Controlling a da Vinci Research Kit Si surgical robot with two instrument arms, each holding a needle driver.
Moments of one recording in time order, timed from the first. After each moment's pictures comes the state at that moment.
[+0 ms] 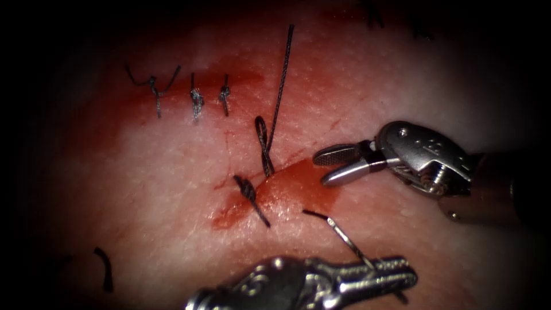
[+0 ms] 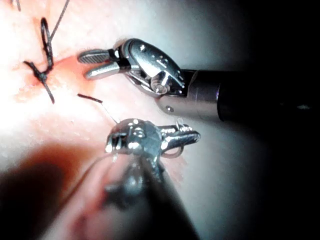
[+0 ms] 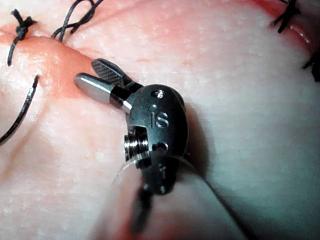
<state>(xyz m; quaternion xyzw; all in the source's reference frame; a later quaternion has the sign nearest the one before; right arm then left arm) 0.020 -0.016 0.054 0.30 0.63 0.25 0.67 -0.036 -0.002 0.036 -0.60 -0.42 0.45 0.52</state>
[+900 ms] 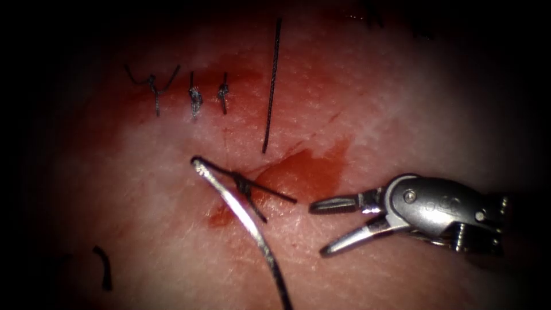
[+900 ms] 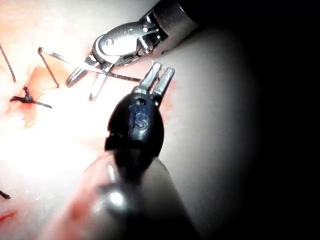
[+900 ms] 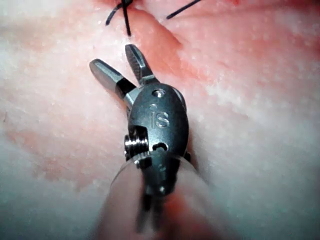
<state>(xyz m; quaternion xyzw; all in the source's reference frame) 0.023 -0.020 0.045 0.16 0.60 0.17 0.76 -0.026 -0.005 0.023 -0.60 -0.14 0.71 0.33</state>
